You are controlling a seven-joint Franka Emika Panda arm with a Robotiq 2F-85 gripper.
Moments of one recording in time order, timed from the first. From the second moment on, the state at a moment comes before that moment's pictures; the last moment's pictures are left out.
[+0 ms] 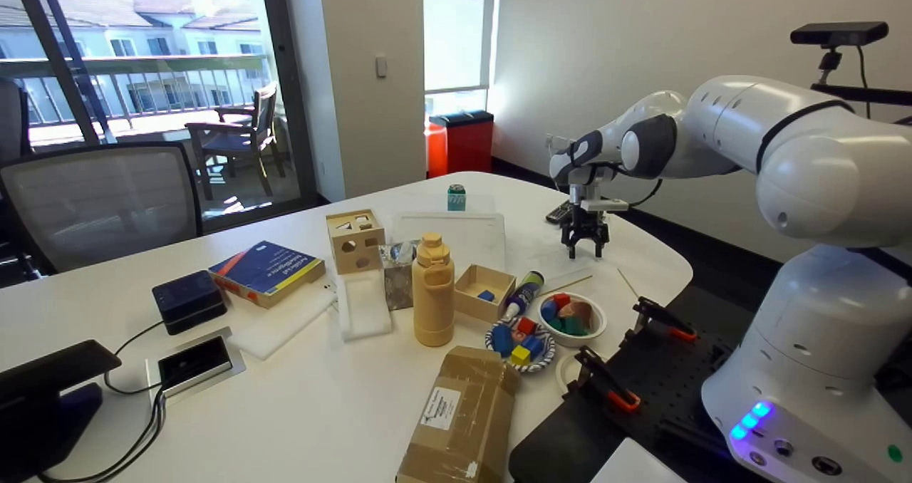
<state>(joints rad) -0.66 1.49 -0.09 -0.72 0.06 1.77 -0.27</state>
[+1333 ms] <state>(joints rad) -0.56 1.49 -0.12 -0.70 -0.01 1.83 -0.25</state>
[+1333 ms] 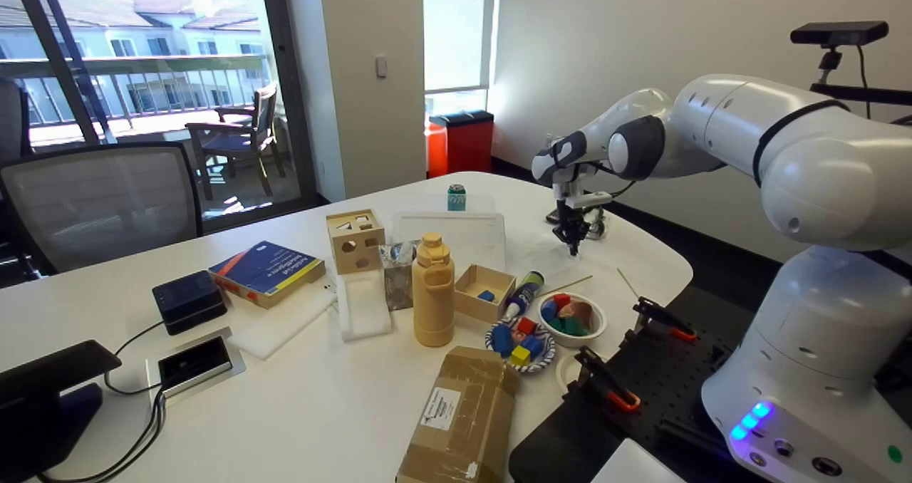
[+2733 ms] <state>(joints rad) -0.23 1.49 -0.35 -0.82 -0.46 2.14 0.18</state>
